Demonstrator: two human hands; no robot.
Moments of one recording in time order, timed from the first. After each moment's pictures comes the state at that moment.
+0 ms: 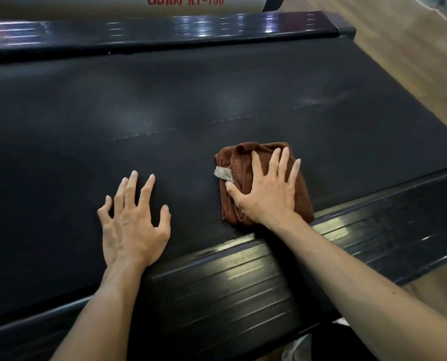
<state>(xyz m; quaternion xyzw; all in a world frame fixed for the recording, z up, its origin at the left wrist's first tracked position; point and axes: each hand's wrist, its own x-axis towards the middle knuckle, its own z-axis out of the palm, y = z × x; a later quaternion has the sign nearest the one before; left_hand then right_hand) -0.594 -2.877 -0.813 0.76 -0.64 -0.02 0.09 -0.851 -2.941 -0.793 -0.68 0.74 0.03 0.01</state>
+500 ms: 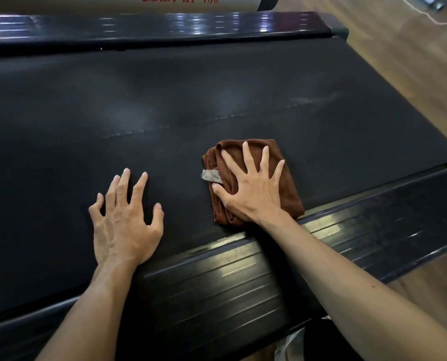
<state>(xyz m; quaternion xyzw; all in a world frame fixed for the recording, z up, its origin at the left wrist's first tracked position) -0.595 -2.877 -0.808 0.76 -0.64 -0.03 0.09 -0.845 -2.946 -0.795 -0.73 0.68 0.00 0.06</state>
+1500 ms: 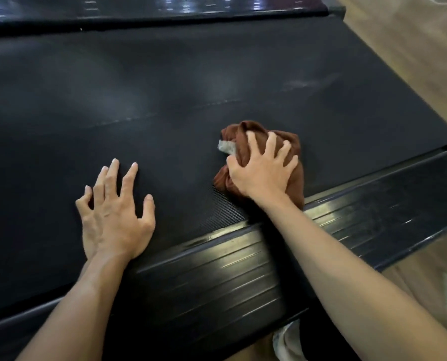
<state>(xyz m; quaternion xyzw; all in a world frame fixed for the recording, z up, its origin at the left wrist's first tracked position) -0.598 -2.876 -0.803 0.76 -0.64 -0.04 0.08 -0.852 -2.957 -0.787 -0.57 0.81 0.00 0.08</state>
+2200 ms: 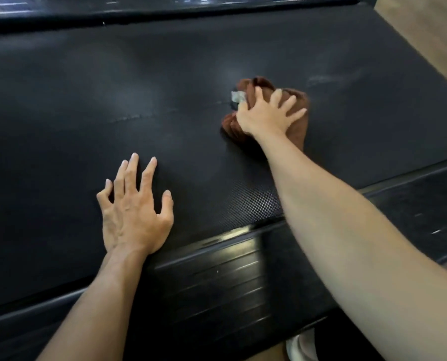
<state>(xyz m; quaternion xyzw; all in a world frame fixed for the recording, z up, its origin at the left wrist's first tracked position) -0.593 -2.877 -0.810 0.76 -0.65 -0.04 0.08 -0.822 -3.076 -0.777 -0.56 0.82 0.00 0.13</state>
